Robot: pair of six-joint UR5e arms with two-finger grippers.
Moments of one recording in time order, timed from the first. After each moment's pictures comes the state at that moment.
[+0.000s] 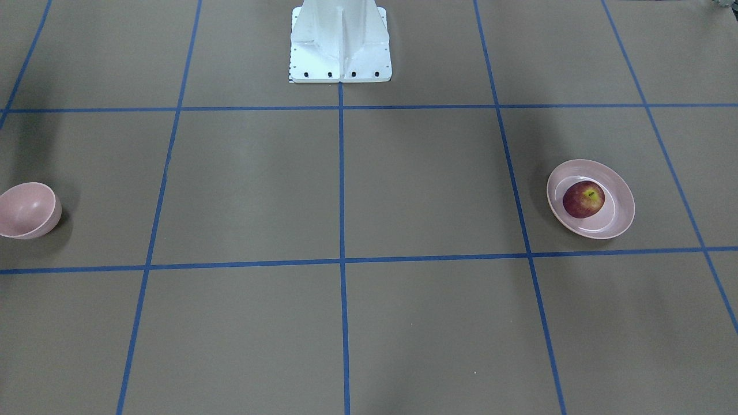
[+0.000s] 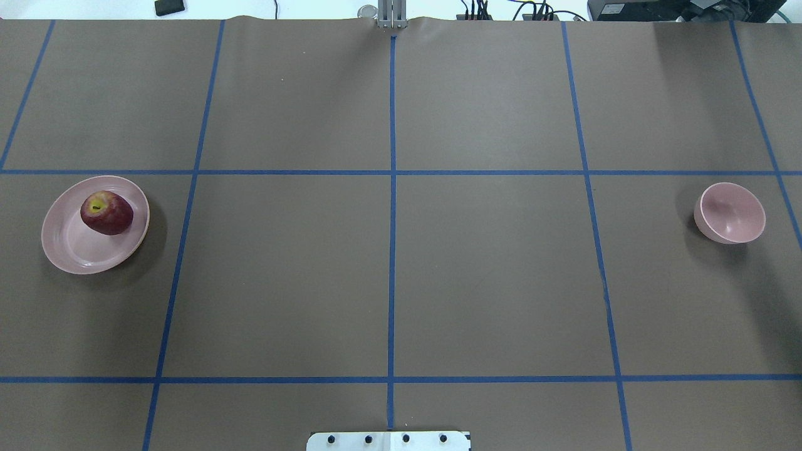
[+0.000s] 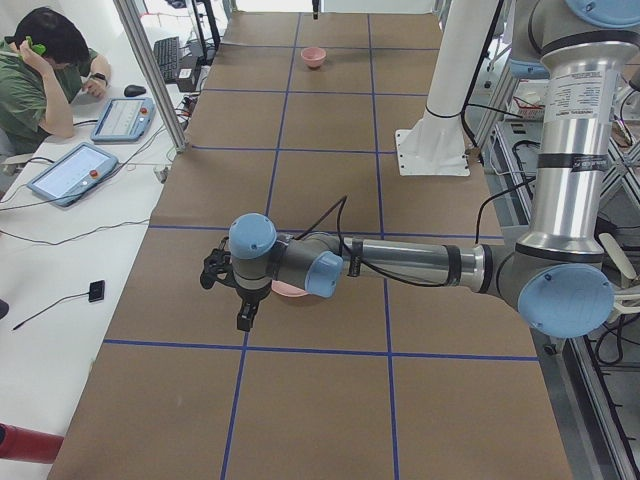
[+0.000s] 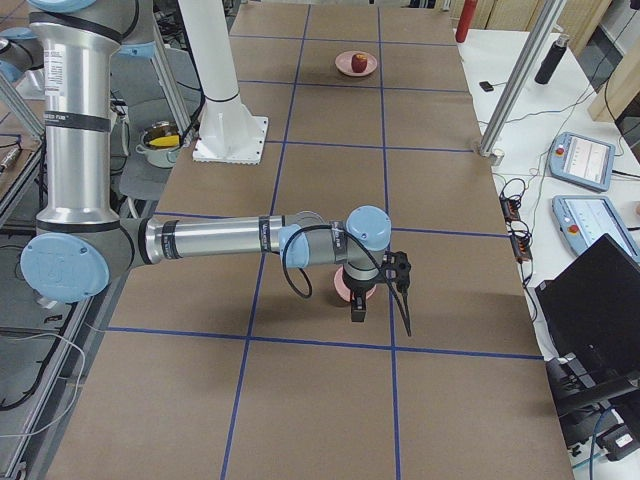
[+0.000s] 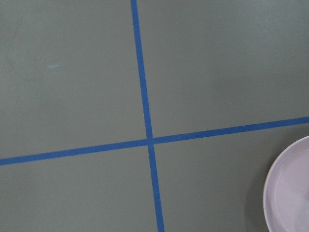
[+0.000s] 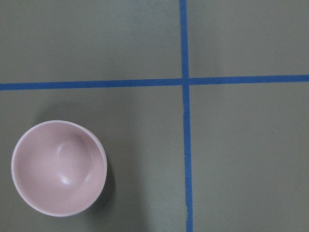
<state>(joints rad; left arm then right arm) -1.48 -1.61 -1.59 -1.86 -2.36 -0.13 1.43 -1.63 1.72 -1.50 2.36 0.17</state>
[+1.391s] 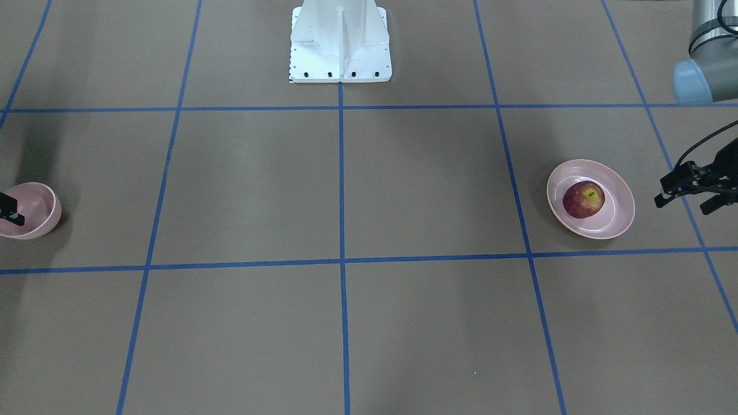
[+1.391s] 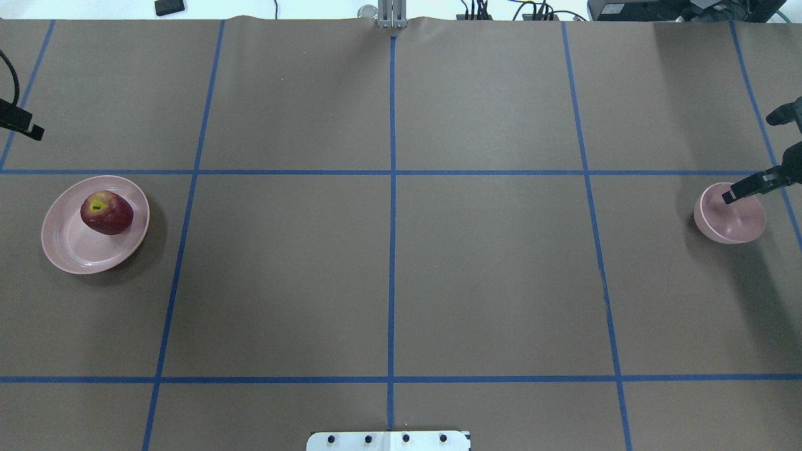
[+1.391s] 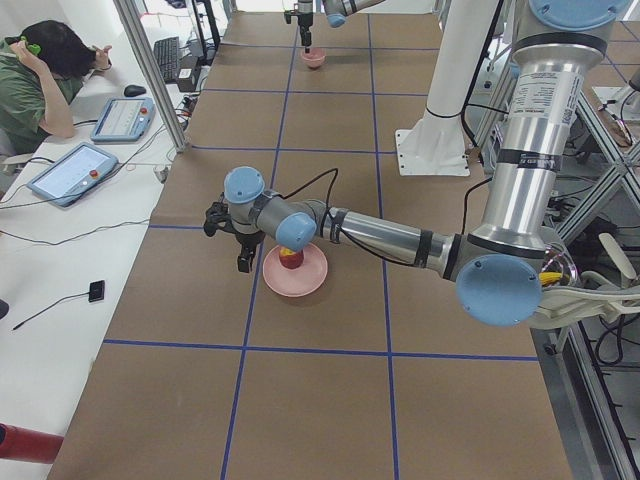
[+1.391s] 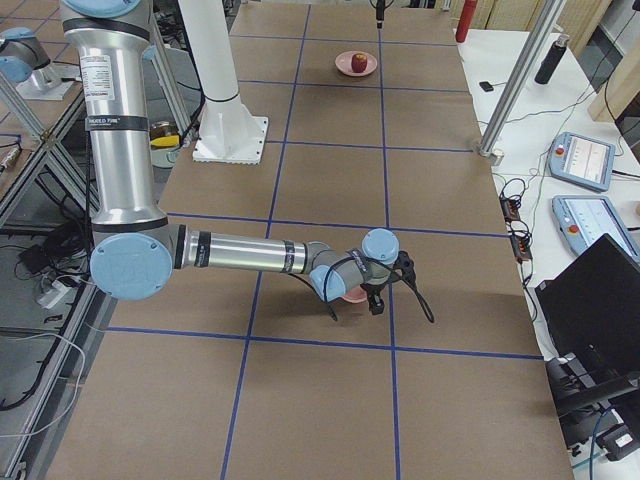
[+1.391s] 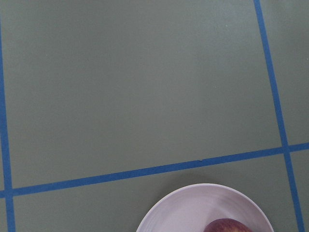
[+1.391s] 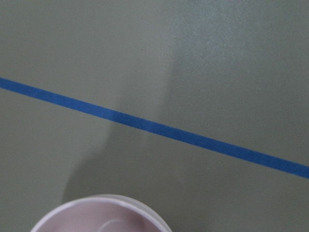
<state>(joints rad) -1.27 -1.73 -1.61 -1.89 -2.36 -0.43 1.20 -1.51 1.37 -0.98 2.37 0.30</state>
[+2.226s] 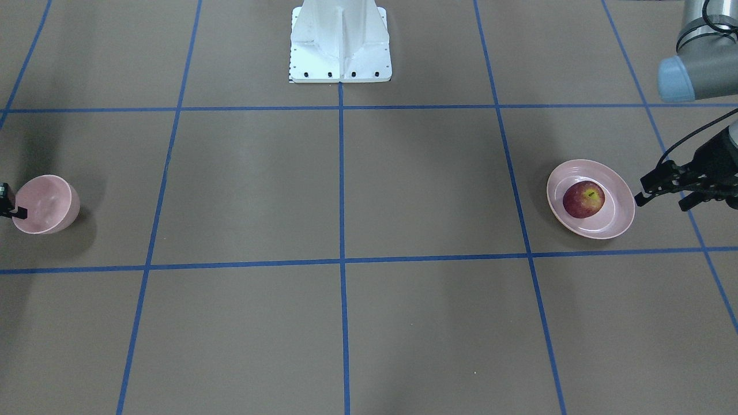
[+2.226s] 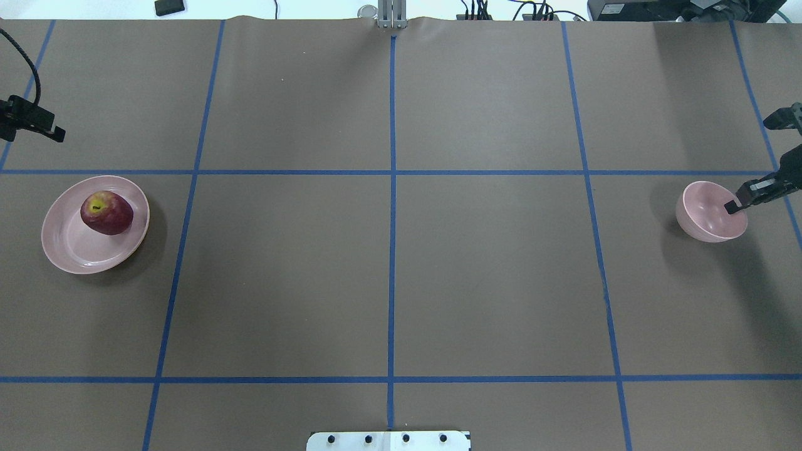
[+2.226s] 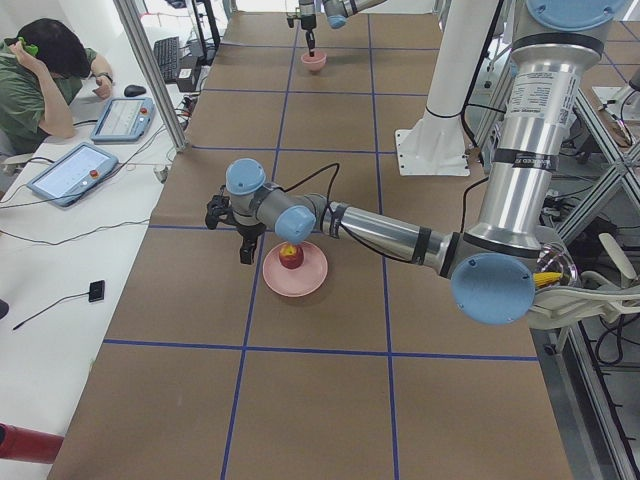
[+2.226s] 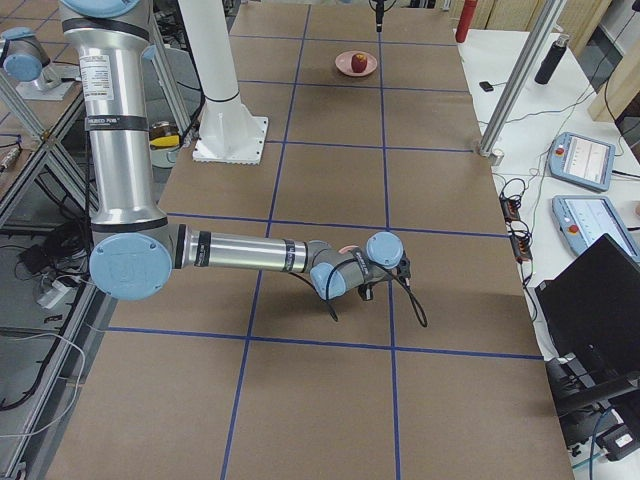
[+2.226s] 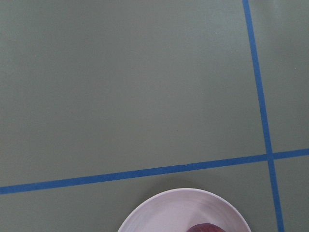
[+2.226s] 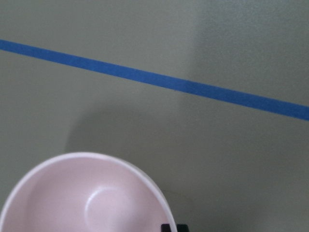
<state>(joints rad) -1.22 -1.74 -1.65 -1.89 -2.36 -0.57 1.22 -1.50 1.39 -1.07 2.56 0.30</state>
